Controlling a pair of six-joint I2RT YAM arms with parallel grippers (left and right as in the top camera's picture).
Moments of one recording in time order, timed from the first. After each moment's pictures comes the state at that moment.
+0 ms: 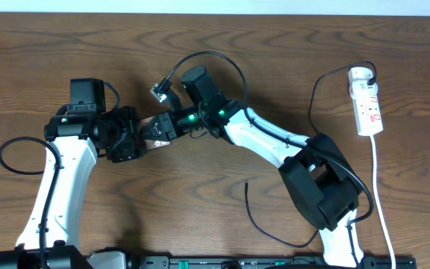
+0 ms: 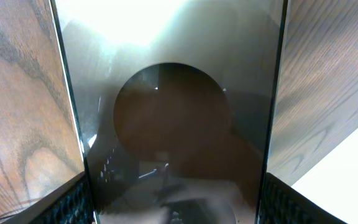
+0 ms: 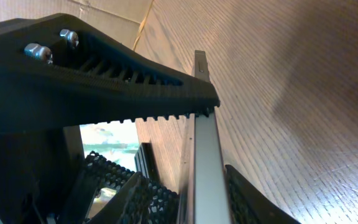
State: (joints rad) left arm 0.07 1.41 1.05 -0.88 0.33 -1.69; right arm 0.73 2.13 1.49 -0.02 -0.94 0.59
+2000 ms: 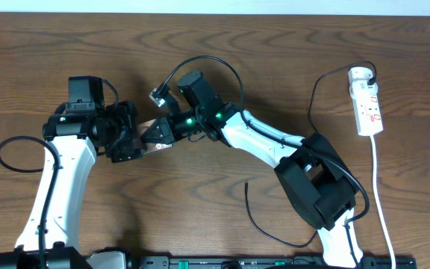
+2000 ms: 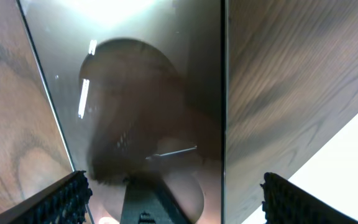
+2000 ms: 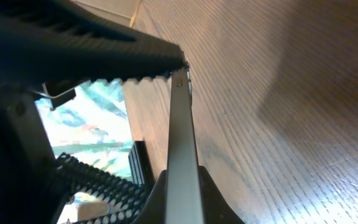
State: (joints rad) left arm 0.07 1.41 1.07 -0.87 0.33 -1.69; right arm 0.74 2.14 1.48 -0.03 -0.92 0.60
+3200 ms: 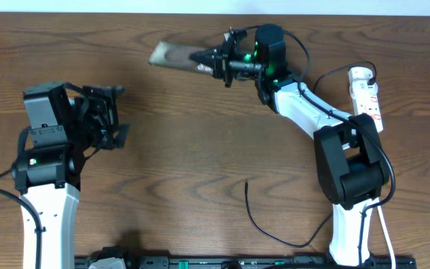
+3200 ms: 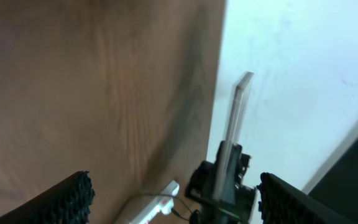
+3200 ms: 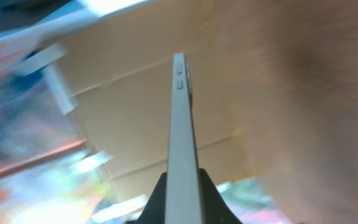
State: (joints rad) left arm 0.16 1.12 1.07 -0.69 0.44 -1.45; right arm 0.40 2.14 1.49 0.53 -0.97 1.74
